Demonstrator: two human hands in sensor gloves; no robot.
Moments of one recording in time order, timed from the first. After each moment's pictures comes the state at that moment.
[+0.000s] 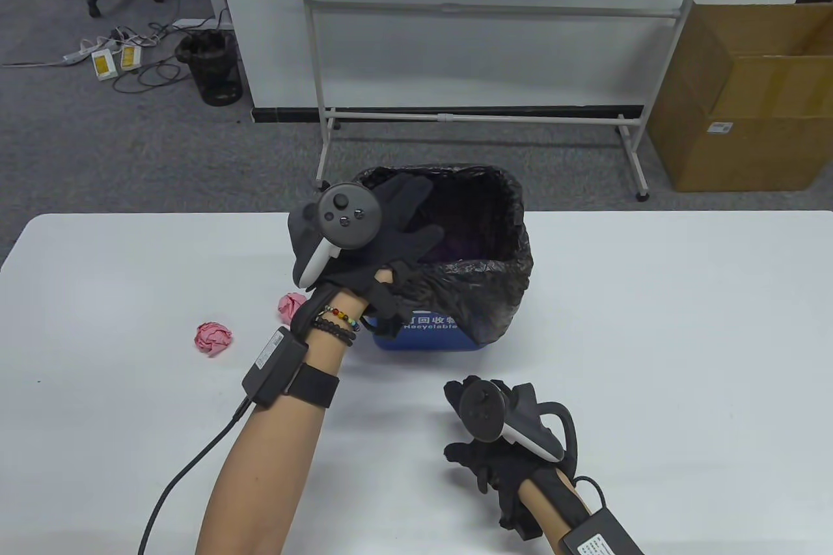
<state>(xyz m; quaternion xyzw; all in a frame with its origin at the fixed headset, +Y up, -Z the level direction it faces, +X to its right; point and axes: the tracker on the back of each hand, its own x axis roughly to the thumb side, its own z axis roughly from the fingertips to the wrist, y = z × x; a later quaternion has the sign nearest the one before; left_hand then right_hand) -0.123 -0.521 -0.461 0.10 -0.15 0.32 0.93 0.088 -0.709 -0.327 0.10 0.10 0.99 0.09</state>
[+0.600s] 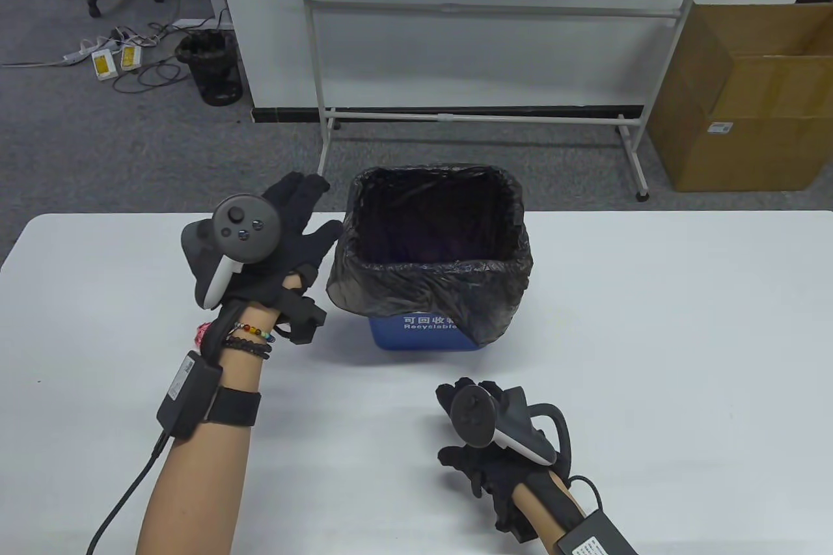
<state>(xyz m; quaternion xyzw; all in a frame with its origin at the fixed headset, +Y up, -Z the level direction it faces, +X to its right) -0.230 -0.517 -0.437 0.16 -0.05 0.28 0.94 0.079 -0.708 -0.323 0.12 0.09 0.99 0.08</state>
